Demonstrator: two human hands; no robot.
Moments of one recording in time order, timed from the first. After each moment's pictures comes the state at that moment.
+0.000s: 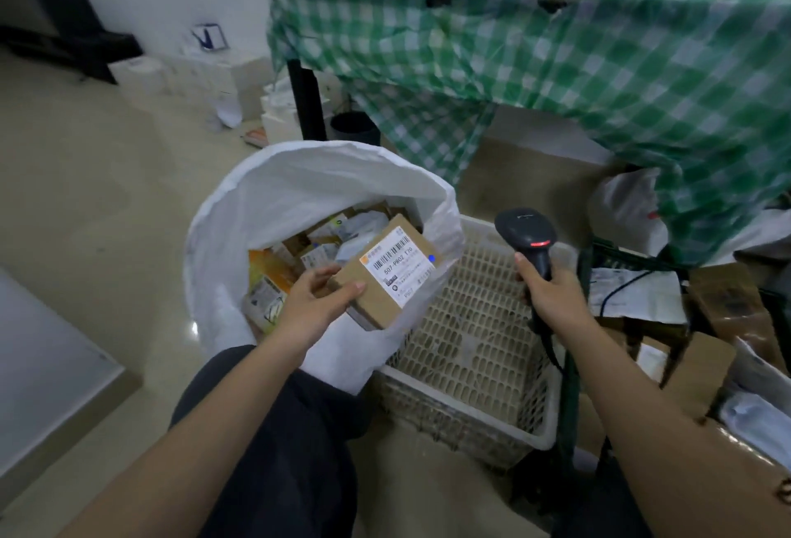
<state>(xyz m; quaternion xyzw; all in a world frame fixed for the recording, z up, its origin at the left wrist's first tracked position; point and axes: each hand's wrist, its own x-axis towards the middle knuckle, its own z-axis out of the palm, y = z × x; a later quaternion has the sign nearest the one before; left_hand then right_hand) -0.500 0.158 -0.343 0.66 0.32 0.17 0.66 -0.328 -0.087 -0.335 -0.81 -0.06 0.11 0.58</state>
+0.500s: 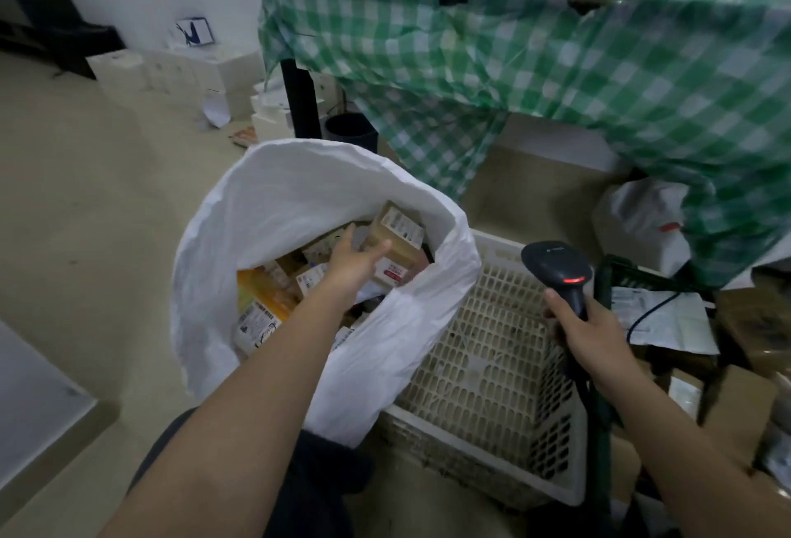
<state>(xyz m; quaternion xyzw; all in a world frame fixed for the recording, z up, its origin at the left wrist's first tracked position) -0.369 0.214 -0.343 0.63 0.34 0.14 0.68 -0.307 -0.079 -0.354 -0.82 -0.04 0.12 0.56</state>
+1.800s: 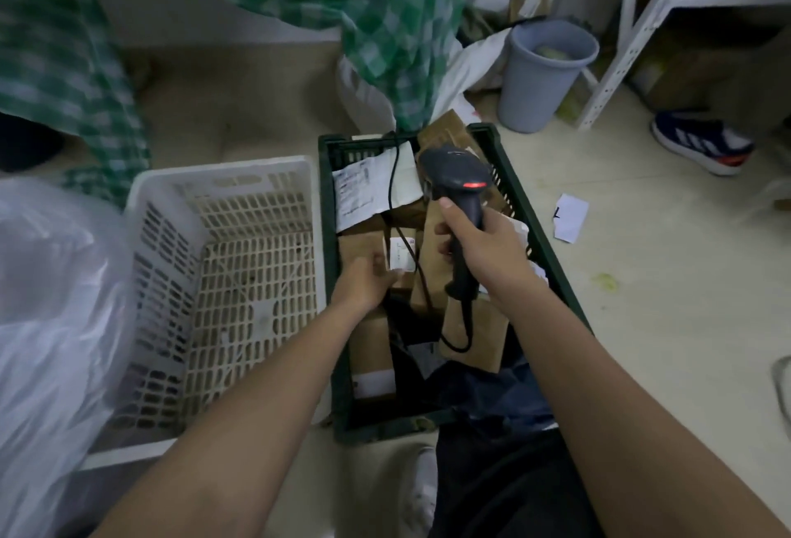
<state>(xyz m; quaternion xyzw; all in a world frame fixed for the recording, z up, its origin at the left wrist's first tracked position) -0.252 -0.173 -0.478 0.88 0.06 -0.18 0.44 -0.282 -0.324 -0.378 -0.73 0.16 0.02 0.67</state>
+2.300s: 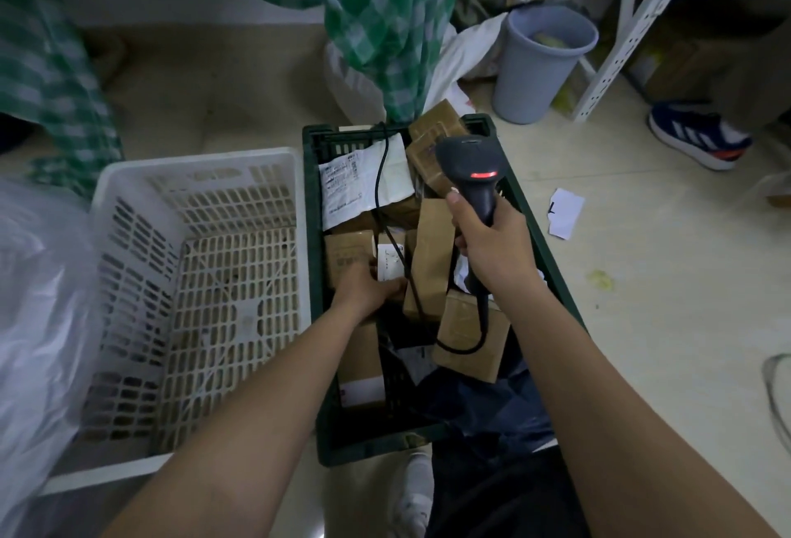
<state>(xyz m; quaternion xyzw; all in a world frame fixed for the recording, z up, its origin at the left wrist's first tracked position) -0.237 -0.189 -0.509 0.83 0.11 -0.21 0.50 -0.263 -0.340 -0.393 -0.77 0.16 -0.05 0.61</state>
